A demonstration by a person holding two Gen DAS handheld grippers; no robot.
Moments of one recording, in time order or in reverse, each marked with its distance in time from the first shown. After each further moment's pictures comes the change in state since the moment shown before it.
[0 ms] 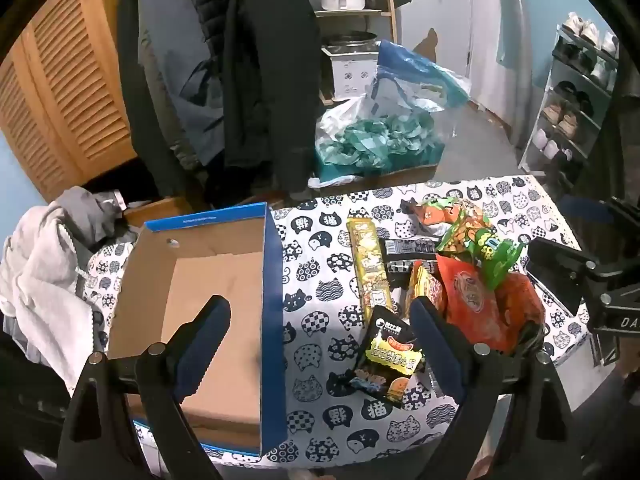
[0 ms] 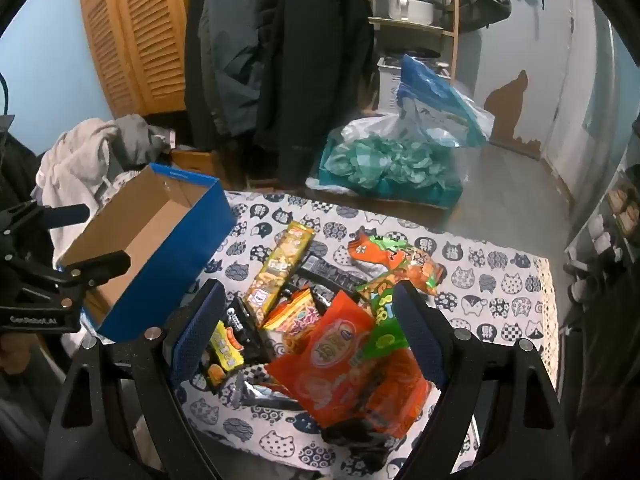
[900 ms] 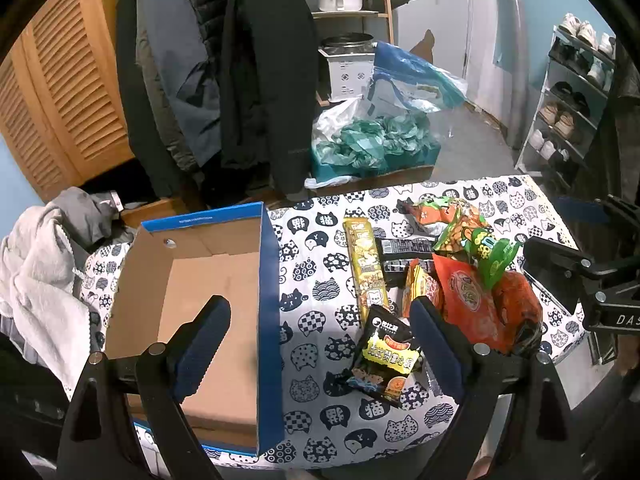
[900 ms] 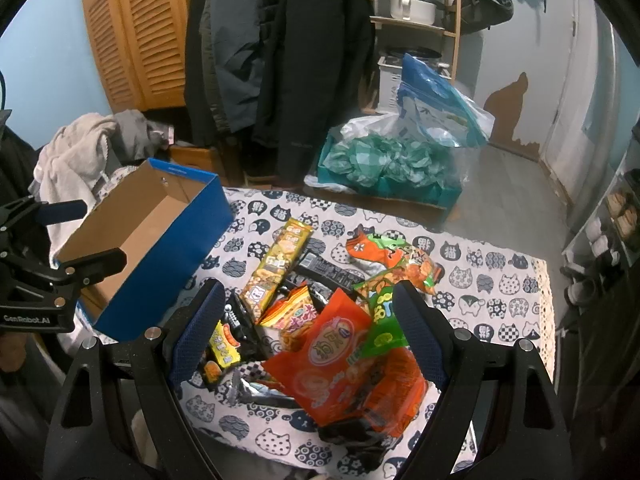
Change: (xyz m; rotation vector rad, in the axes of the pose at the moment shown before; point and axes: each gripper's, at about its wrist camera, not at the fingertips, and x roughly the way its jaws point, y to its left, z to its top) left arm 0.000 -0.004 -0.003 0.003 -0.015 -0.017; right arm 0.002 -0.001 -0.003 -0.004 0.000 -0.007
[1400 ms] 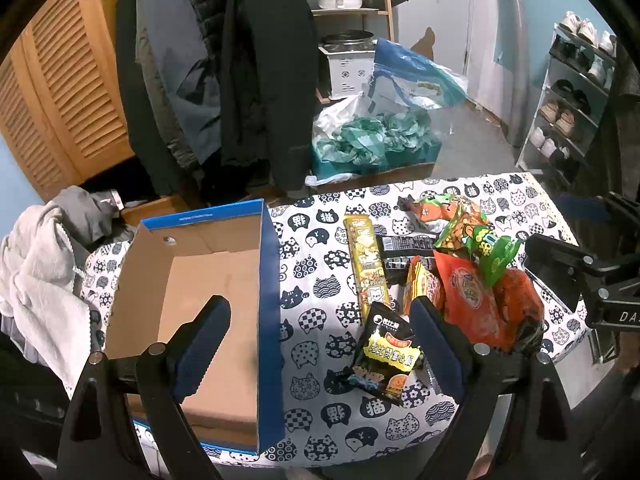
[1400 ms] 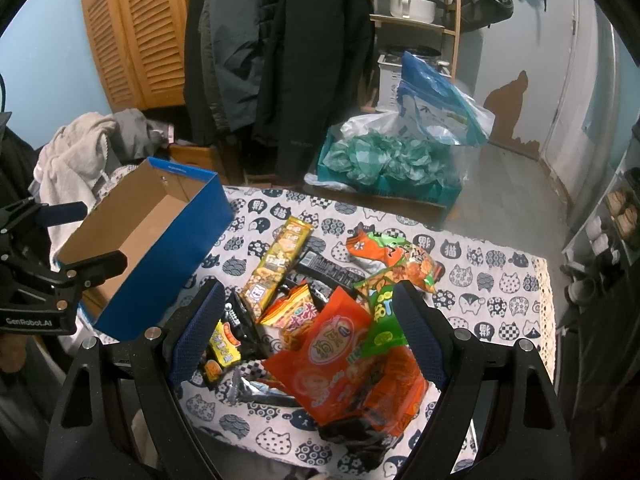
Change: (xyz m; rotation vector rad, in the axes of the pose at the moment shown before) left arm 0.001 0.004 -0.001 -0.006 0.009 0.000; right arm 0.000 0.002 0.001 -0.004 0.000 -0.001
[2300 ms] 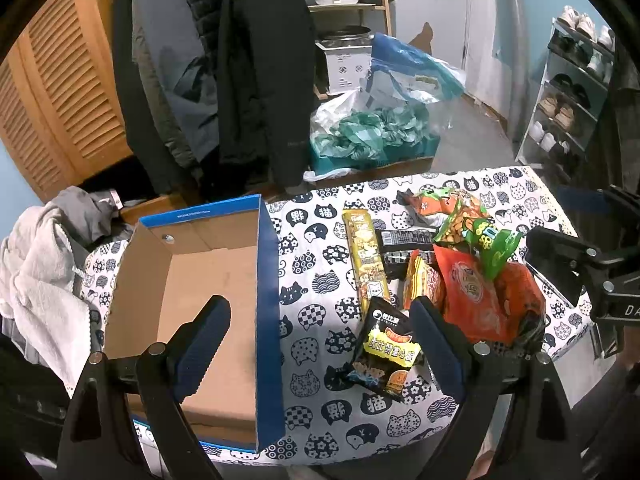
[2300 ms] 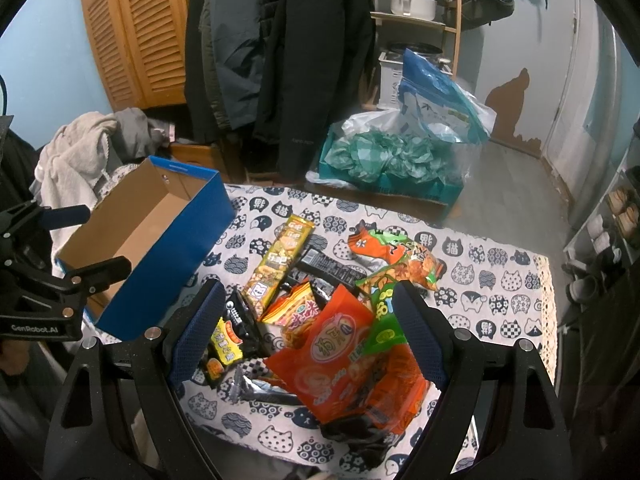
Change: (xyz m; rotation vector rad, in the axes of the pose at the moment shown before) left arm 0.001 -0.001 -0.006 0.007 0.006 0.002; right arm 0.001 0.001 0.001 0.002 0.005 0.003
